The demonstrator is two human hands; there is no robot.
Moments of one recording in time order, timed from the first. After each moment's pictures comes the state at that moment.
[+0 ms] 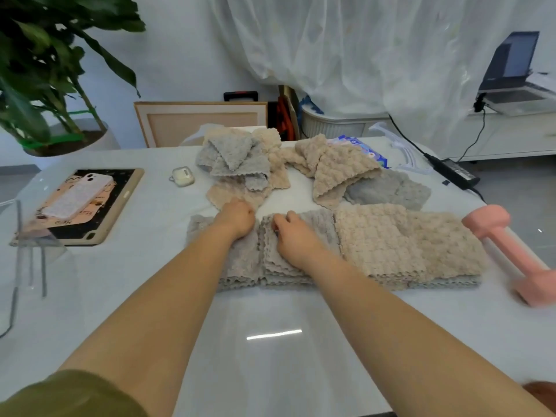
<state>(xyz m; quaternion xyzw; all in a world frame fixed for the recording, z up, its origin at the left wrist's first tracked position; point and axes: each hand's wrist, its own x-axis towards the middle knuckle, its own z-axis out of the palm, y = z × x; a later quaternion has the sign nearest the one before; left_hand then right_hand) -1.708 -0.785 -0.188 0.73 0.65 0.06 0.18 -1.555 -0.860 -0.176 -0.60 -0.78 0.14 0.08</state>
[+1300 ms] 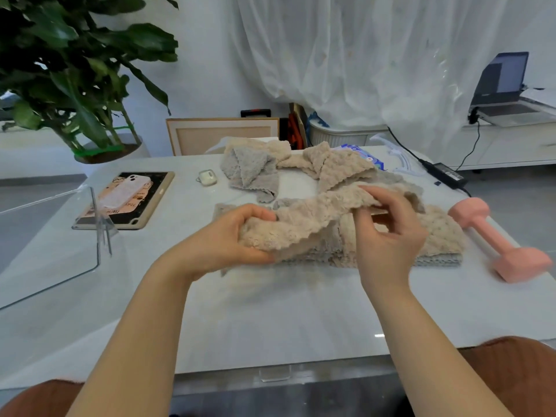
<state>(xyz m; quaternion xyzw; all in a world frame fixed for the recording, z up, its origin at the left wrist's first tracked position) -1.728 -1.016 -0.036 0.69 0.50 0.25 0.45 -1.514 -1.027 -0.068 -0.47 -0.51 0.08 0.72</state>
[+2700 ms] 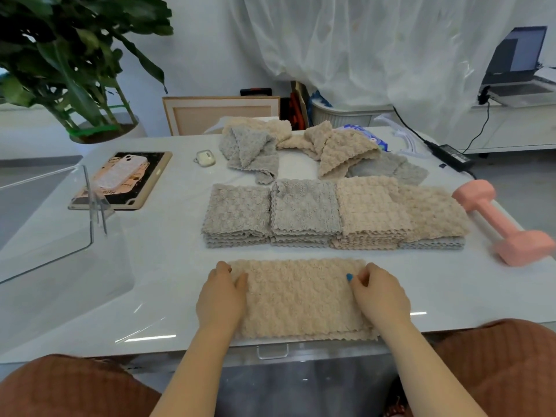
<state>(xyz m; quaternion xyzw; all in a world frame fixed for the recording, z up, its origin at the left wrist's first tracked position) -1.717 -1.051 -0.205 0.54 0.79 0.19 0.21 -1.463 -1.055 -0.193 -0.80 -0.54 0.20 0.17</state>
